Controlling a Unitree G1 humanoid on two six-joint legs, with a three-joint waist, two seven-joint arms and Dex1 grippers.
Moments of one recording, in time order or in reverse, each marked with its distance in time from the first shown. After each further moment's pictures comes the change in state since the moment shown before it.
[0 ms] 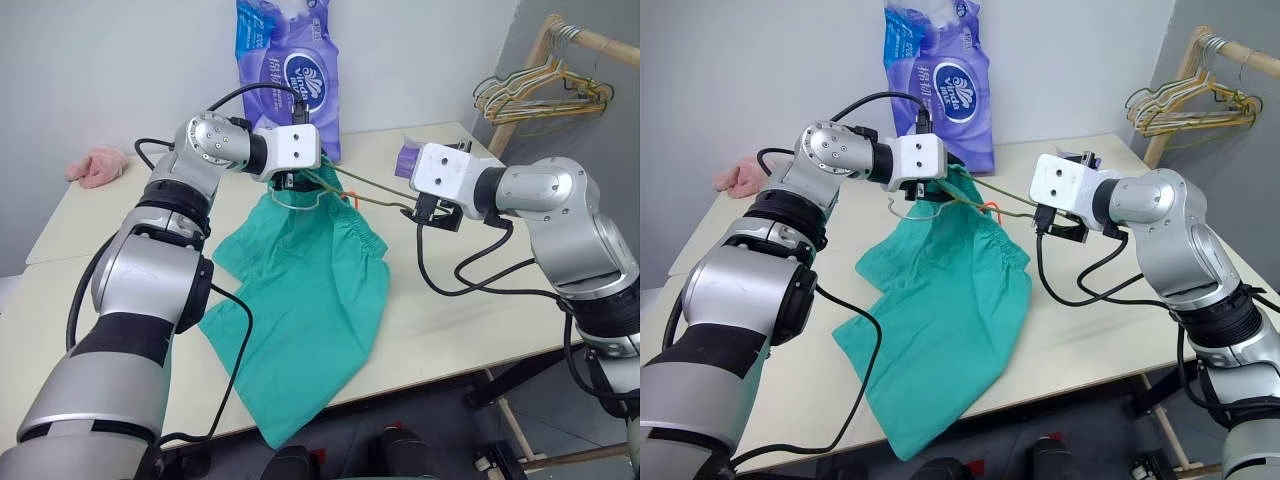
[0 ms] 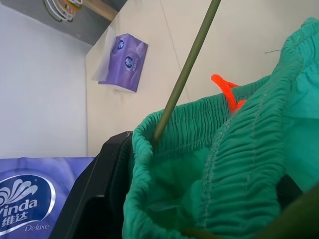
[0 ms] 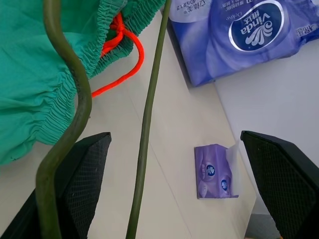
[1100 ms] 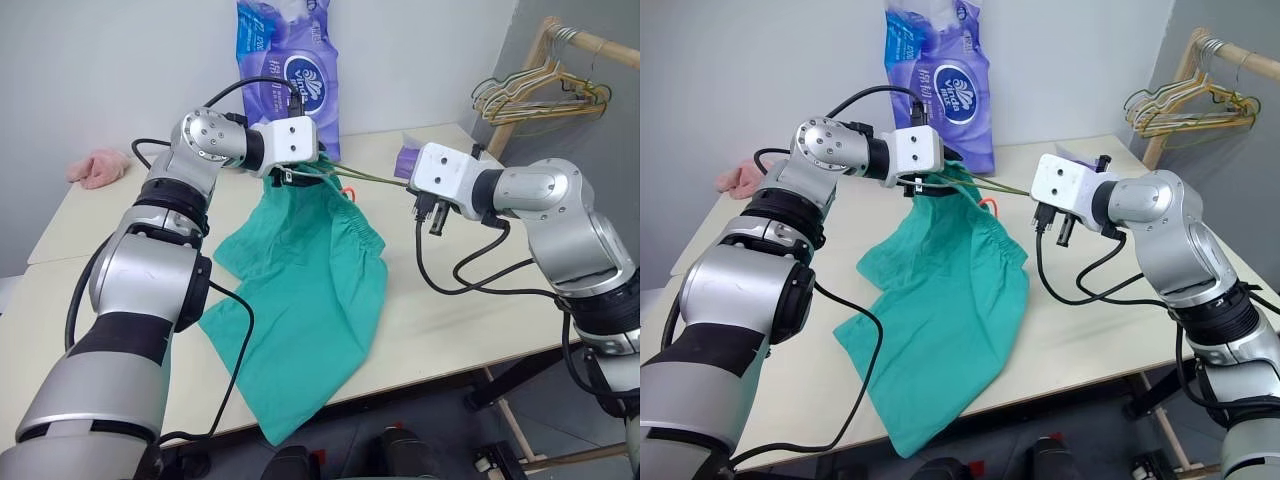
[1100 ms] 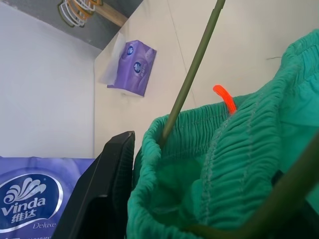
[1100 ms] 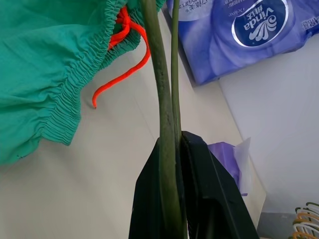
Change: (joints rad) left arm -0.005 0.003 0.018 0.000 -0.007 0.004 -0.003; right arm -0.003 0.003 0.004 0.040 0.028 -0.002 -0.021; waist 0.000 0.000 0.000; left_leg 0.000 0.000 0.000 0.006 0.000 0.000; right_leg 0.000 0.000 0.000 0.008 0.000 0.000
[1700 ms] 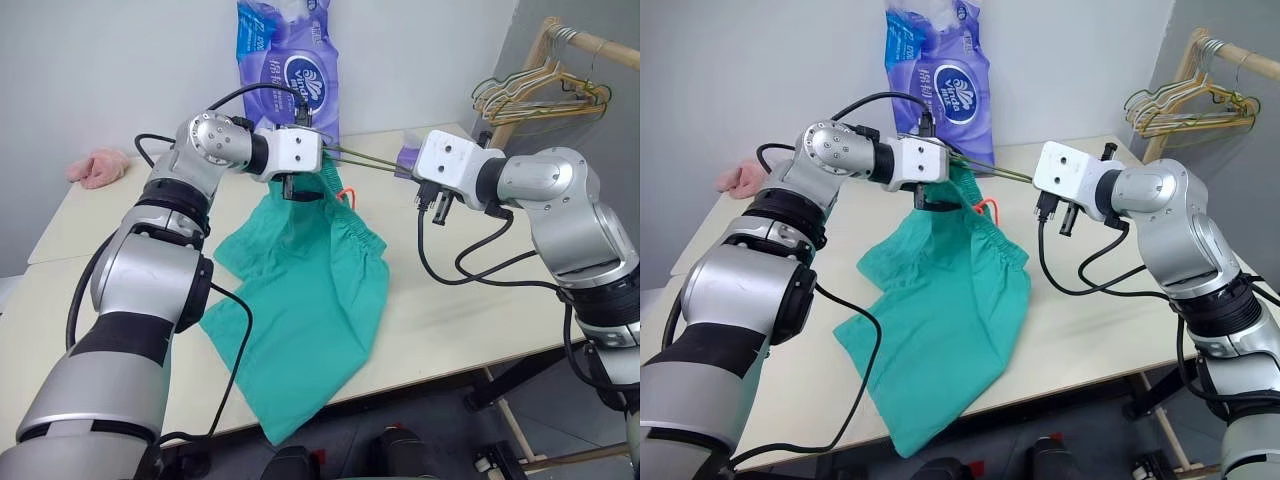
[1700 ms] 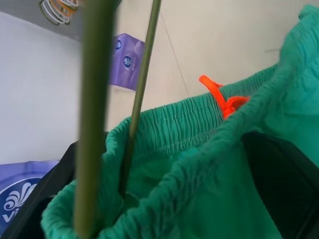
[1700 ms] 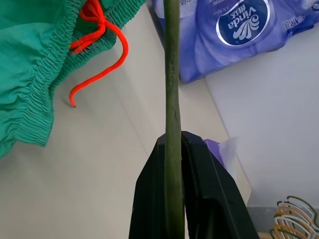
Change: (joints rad) left arm 0.000 -0.001 -0.049 -0.001 0.072 -0.046 0.031; right arm -0.037 -0.004 -0.001 0.030 -0.015 -0.011 -0.010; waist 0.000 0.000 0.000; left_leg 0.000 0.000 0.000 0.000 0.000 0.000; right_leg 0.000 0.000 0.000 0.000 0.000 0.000
